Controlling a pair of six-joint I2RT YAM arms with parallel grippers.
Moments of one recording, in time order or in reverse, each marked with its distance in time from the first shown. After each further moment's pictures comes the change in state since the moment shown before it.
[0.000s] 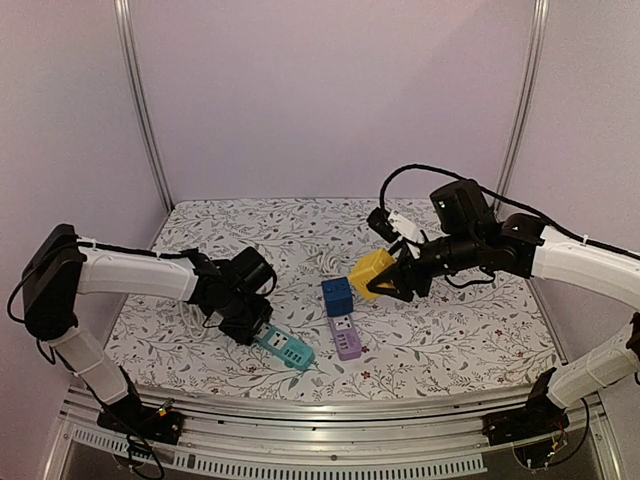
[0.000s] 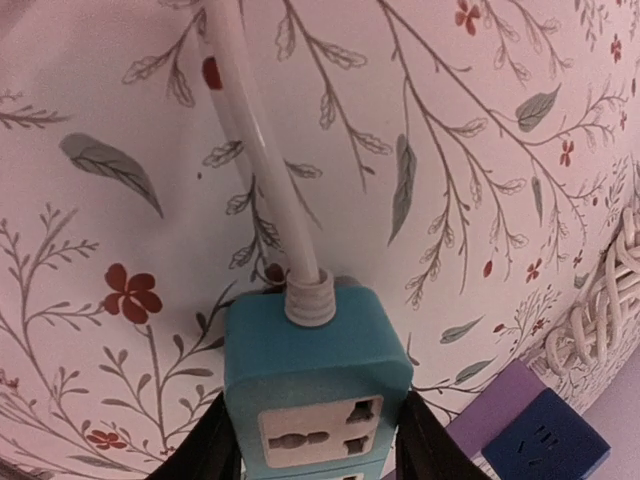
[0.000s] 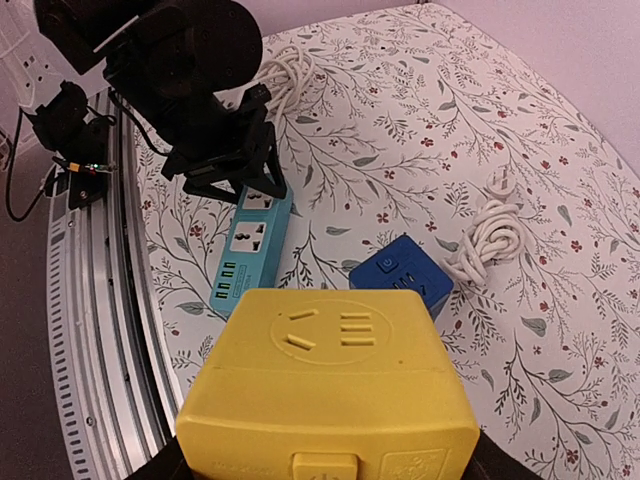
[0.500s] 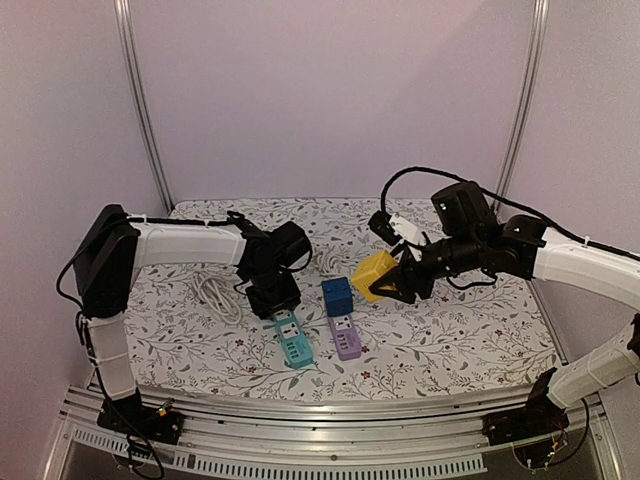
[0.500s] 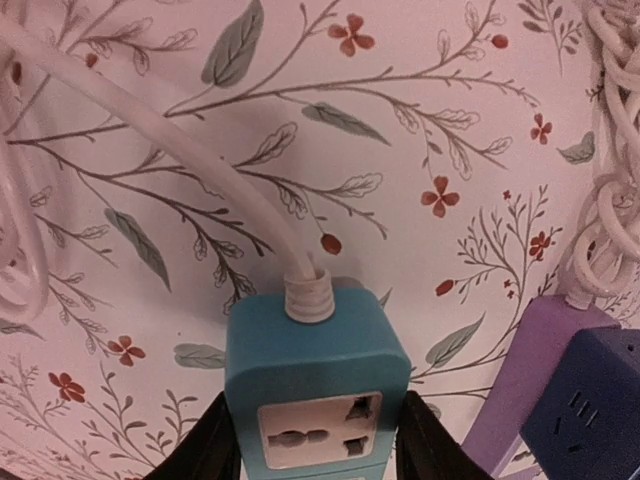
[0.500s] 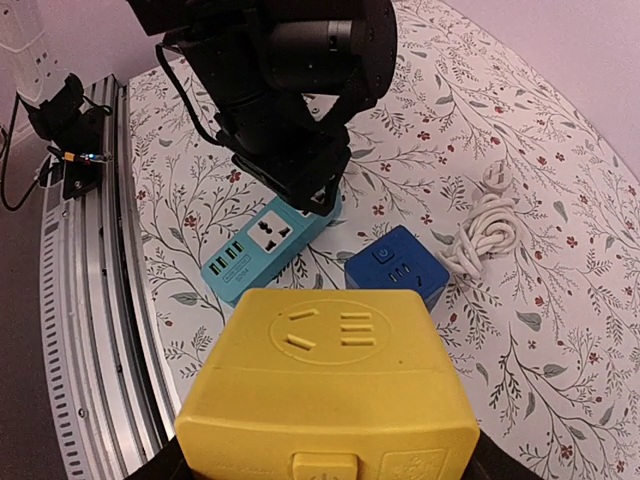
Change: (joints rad) left arm 0.013 0.306 0.463 -0.282 0.017 0.589; right arm 0.000 -0.011 -0.012 -0.011 0.014 -0.017
